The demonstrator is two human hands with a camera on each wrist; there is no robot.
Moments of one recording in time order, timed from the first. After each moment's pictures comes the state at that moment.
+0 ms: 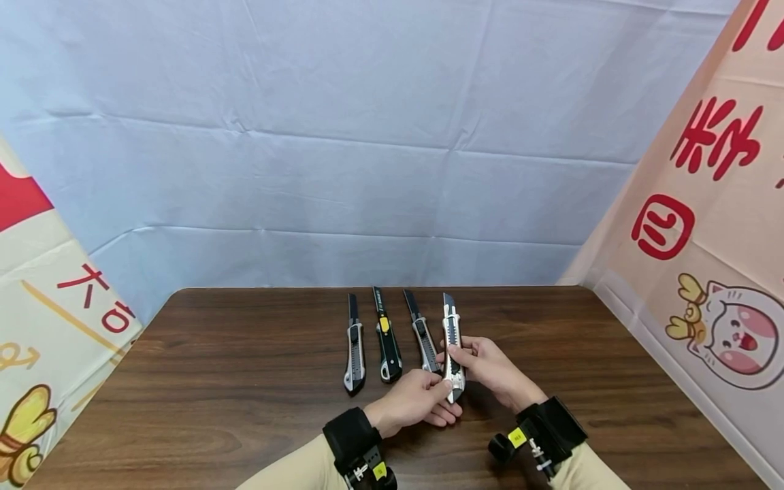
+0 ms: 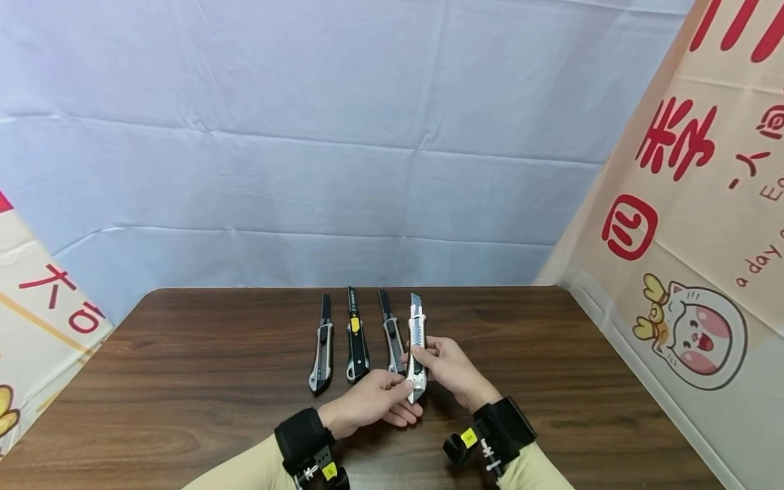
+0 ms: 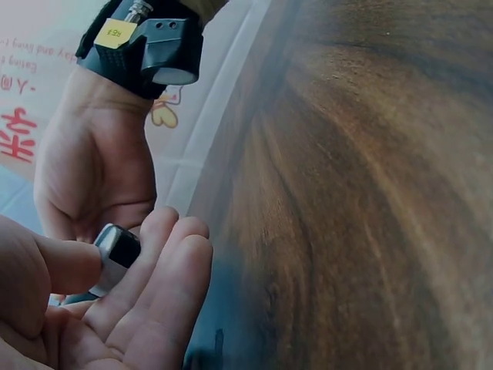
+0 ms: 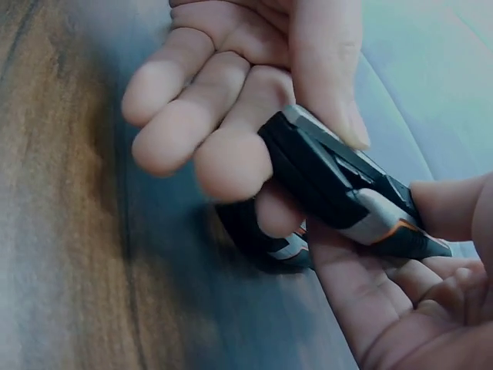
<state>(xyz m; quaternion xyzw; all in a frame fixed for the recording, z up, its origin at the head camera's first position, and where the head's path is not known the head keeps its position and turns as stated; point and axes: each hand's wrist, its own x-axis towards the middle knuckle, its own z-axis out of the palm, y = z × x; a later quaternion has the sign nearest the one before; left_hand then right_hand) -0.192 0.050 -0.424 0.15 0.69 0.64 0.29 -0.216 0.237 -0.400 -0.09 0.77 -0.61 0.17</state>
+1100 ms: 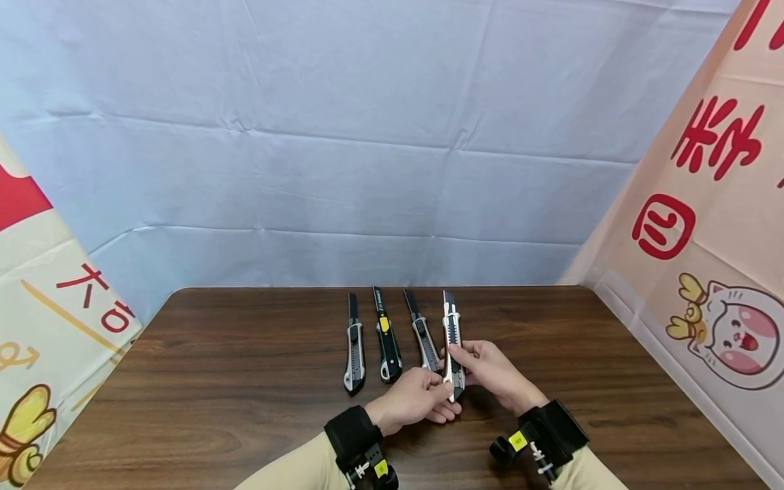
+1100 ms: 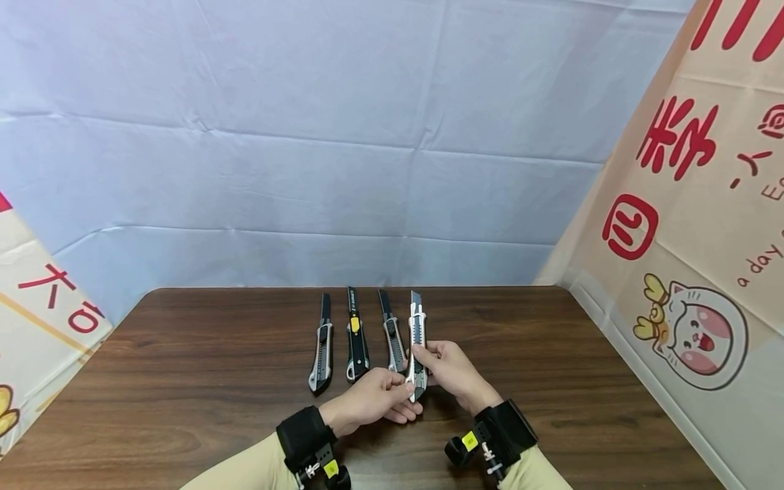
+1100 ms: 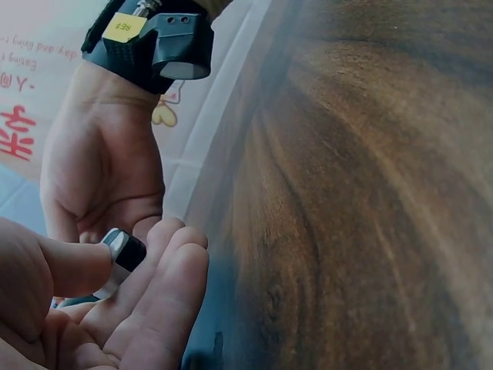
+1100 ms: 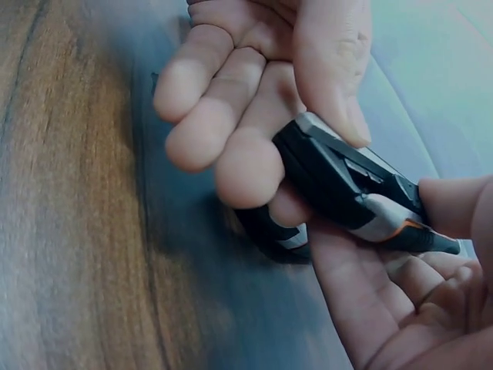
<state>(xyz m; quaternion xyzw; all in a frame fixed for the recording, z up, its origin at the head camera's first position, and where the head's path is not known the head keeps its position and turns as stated) -0.195 0.051 -0.423 0.15 0.70 0.63 0.29 -0.213 0.236 -0.403 -0.08 0.77 -0.61 0.16</state>
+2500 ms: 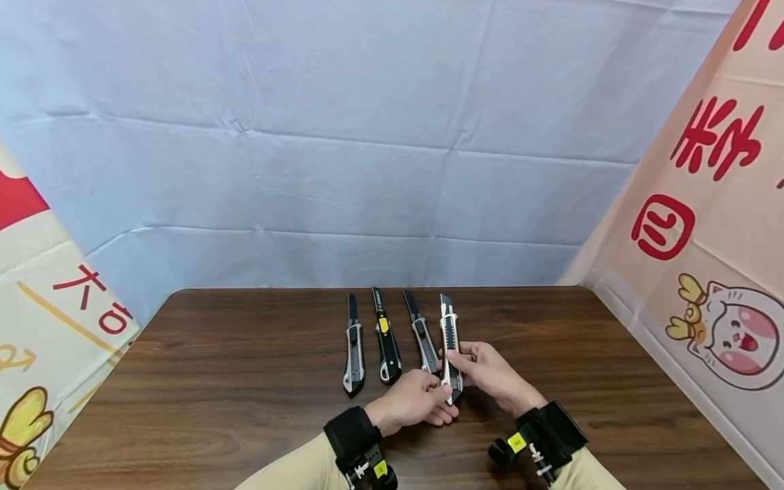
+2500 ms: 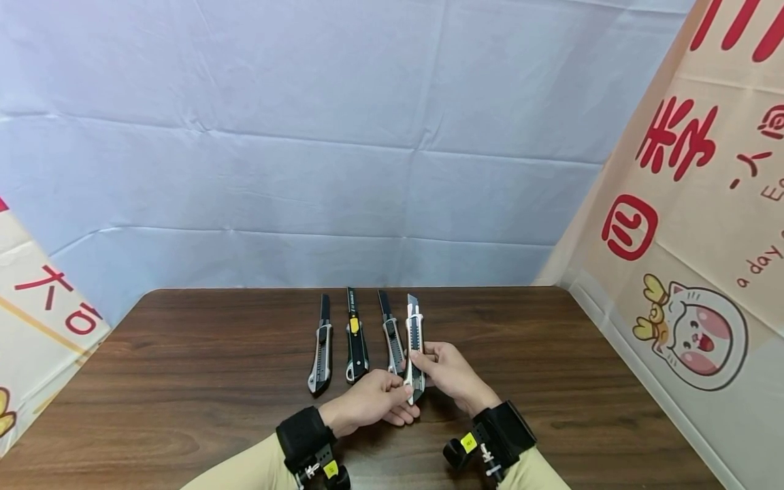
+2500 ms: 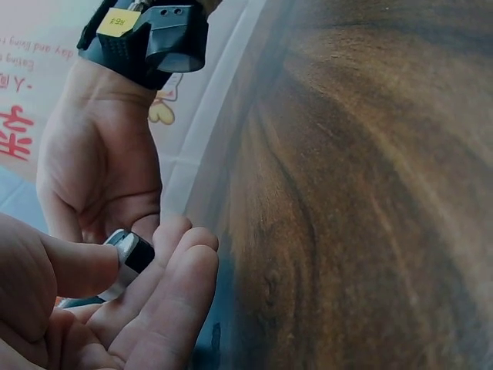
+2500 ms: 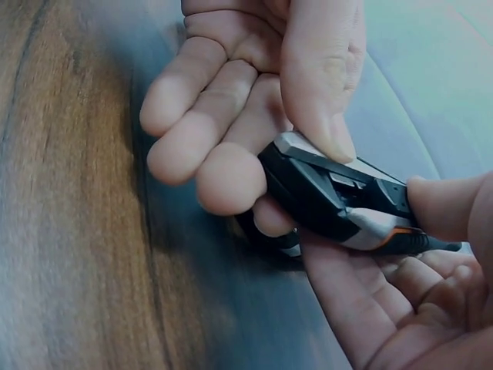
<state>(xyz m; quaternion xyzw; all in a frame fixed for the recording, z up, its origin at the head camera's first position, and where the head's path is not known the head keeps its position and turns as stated) -0.195 0.050 -0.426 0.15 0.71 0.62 0.29 -0.213 0.236 -0.406 -0.10 0.76 -0.62 0.17</state>
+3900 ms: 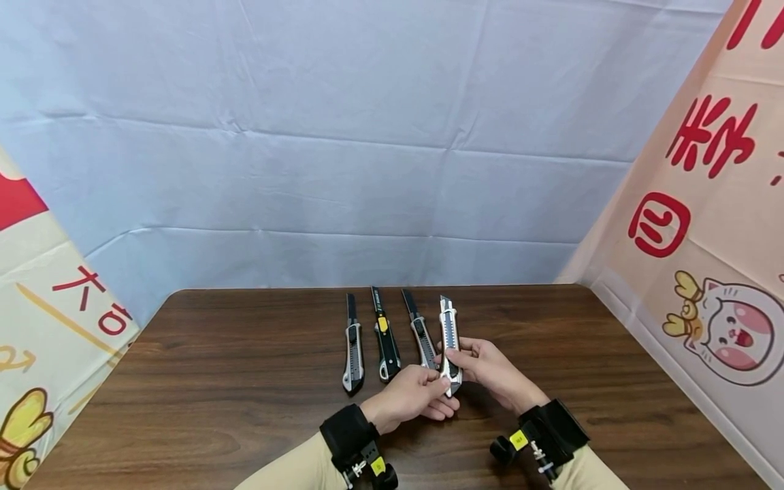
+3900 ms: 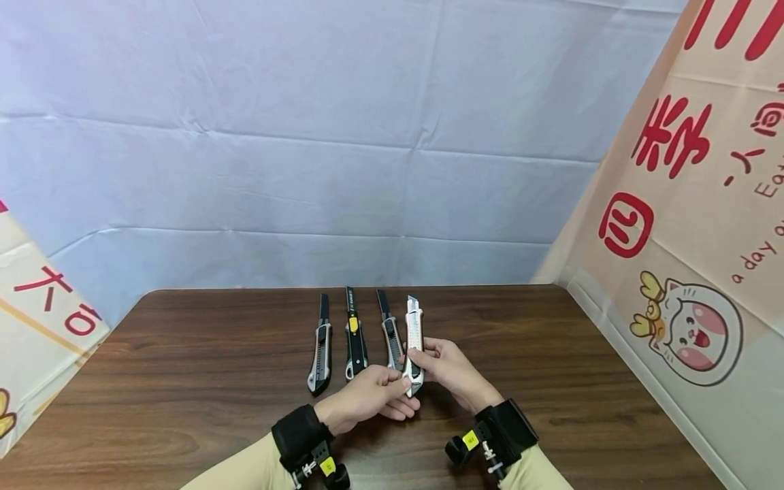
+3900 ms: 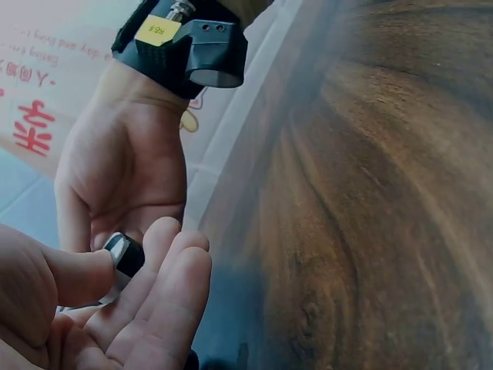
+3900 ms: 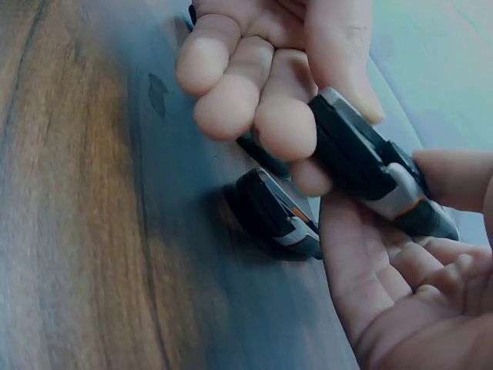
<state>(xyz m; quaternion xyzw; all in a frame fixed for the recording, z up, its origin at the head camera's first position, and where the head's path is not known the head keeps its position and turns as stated) -0.197 0.047 -0.421 0.15 0.69 0.64 0.29 -0.211 0.239 -0.404 -0.09 0.75 -0.63 0.18</state>
